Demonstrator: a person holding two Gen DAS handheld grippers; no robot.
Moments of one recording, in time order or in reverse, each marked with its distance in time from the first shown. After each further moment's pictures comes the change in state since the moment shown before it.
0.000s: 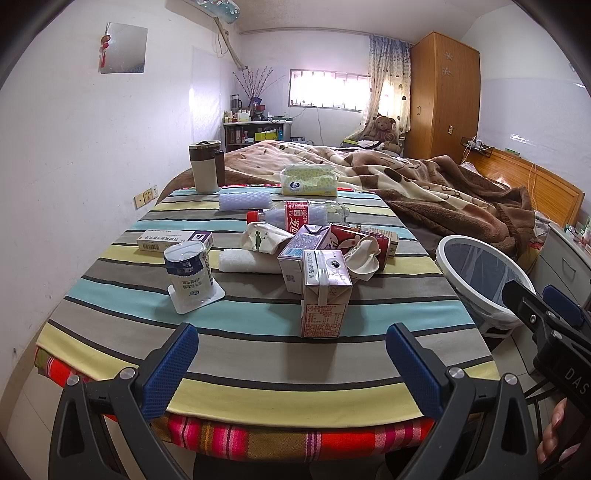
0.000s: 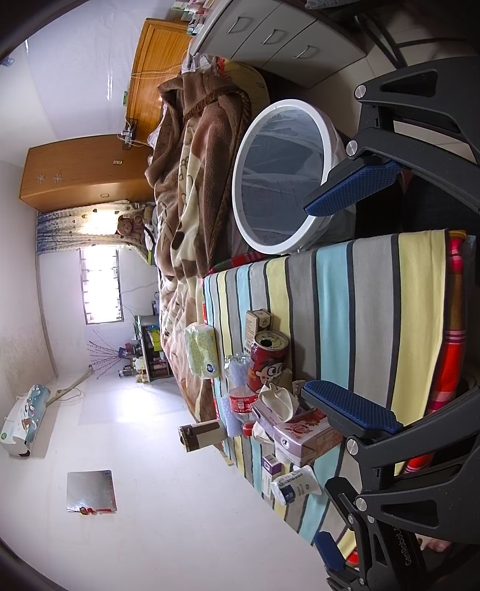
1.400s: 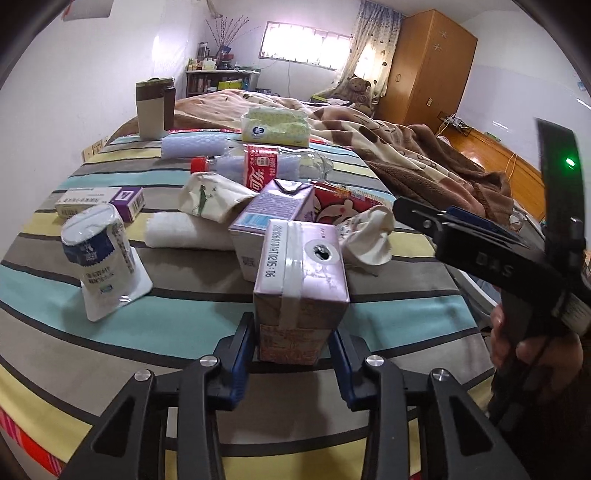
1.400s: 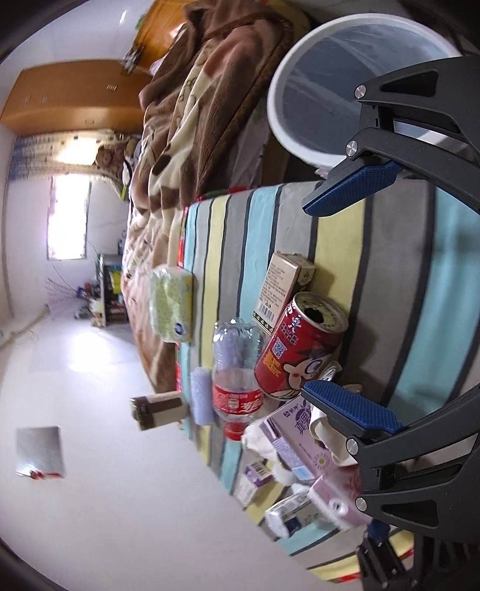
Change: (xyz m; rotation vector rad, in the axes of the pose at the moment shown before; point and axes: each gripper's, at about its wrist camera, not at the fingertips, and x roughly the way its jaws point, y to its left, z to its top) left arm 0.101 0.008 0.016 -0.044 0.205 -0.200; right arm 0.133 0.031 0.045 -0.213 0.180 0.190
